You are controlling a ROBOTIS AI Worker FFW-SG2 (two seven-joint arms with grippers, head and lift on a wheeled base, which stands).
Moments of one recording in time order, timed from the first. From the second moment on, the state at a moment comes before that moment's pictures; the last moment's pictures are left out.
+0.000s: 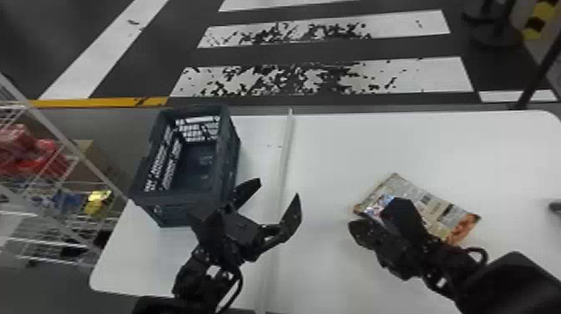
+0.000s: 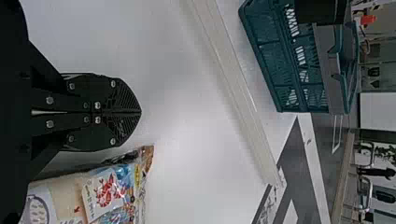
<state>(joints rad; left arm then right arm) 0.44 0.07 0.03 -1.78 0.07 -0.06 -0.44 0.11 -0.22 0.45 -1.61 0.15 0.41 0.40</state>
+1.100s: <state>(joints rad) 0.48 0.07 0.03 -1.82 0.07 -0.06 -0.44 0.06 -0.21 0.46 -1.51 0.18 0.42 0.05</state>
